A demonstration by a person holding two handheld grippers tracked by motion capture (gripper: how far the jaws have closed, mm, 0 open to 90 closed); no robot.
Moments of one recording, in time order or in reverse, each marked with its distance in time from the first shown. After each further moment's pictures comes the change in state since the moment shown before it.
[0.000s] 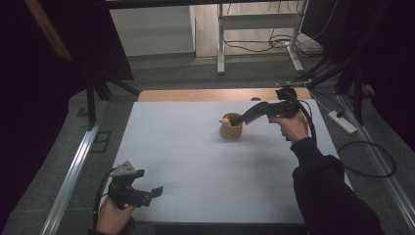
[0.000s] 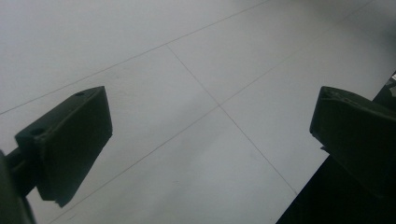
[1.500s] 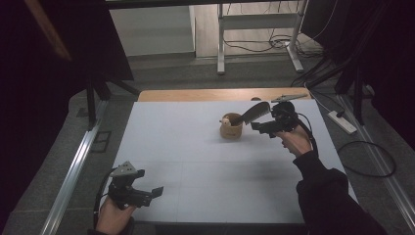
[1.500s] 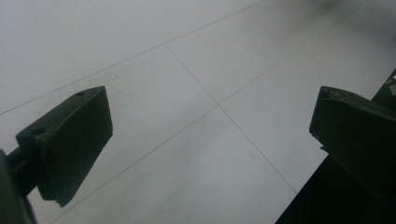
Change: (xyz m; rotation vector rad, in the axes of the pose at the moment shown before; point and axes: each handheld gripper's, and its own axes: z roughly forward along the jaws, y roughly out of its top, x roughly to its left) left arm 0.000 0.000 0.000 0.003 -0.001 0.006; right arm 0.018 -0.035 -0.007 -0.010 -0.038 -0.223
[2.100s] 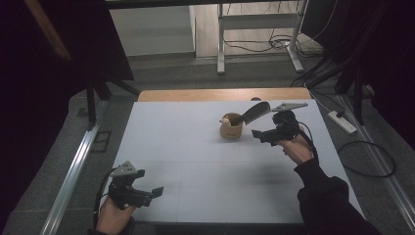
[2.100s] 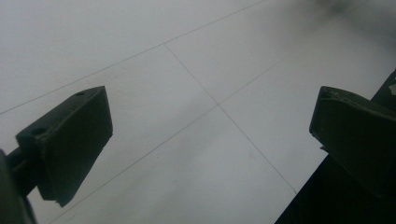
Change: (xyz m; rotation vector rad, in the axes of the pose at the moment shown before) left arm 0.000 0.000 0.000 0.001 -0.001 0.000; right arm 0.008 -0.022 -0.002 -0.007 -0.019 -0.041
